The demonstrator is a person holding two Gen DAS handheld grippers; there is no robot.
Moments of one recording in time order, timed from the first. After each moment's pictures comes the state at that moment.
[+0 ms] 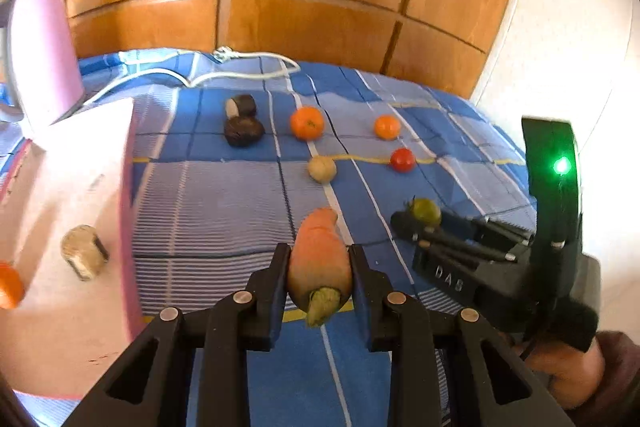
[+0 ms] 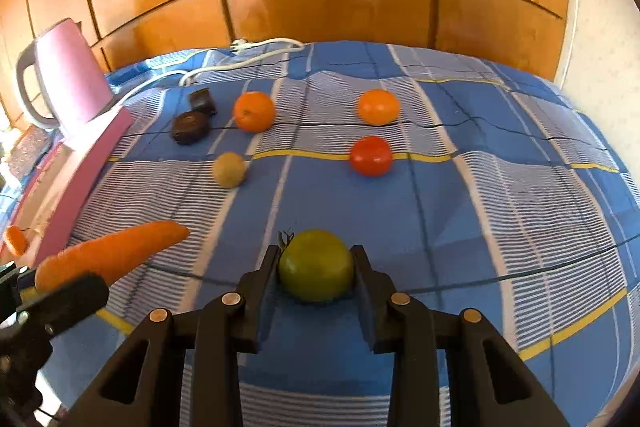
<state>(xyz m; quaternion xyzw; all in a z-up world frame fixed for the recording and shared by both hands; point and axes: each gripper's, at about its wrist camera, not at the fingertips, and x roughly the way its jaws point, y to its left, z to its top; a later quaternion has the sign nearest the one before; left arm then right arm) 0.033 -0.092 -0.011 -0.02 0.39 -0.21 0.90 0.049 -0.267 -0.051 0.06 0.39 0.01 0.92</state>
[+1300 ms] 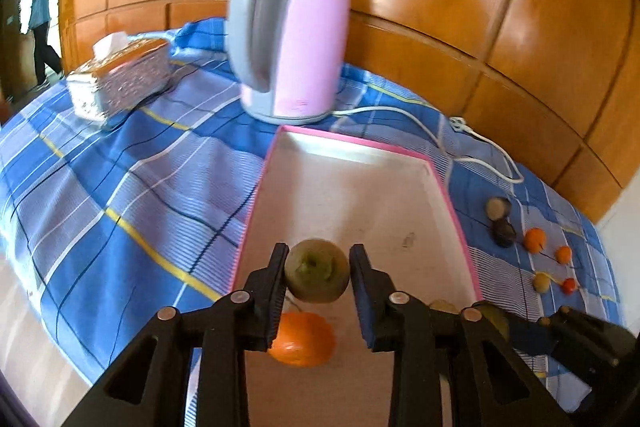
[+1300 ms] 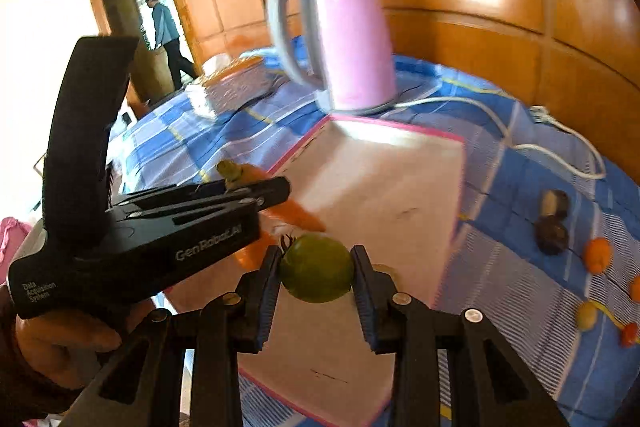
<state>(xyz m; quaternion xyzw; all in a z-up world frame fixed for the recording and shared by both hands) 0.072 0.138 0.005 -0.13 0.37 0.05 0.92 0.059 -0.012 0.018 -0.05 0.36 0.34 0.86</state>
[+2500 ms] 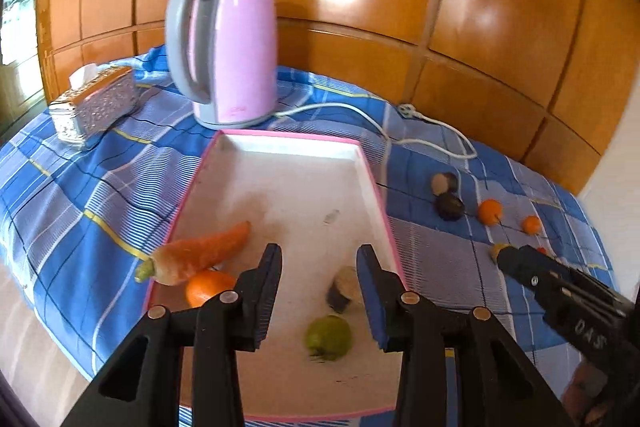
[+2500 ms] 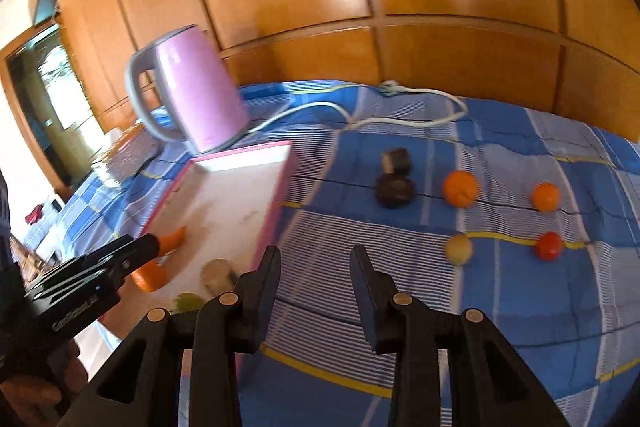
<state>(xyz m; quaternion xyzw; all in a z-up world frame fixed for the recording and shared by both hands) 0.042 0.061 0.023 -0.09 0.36 0.00 0.93 0.057 -0.146 0.020 0.06 0.35 0.16 0.92</state>
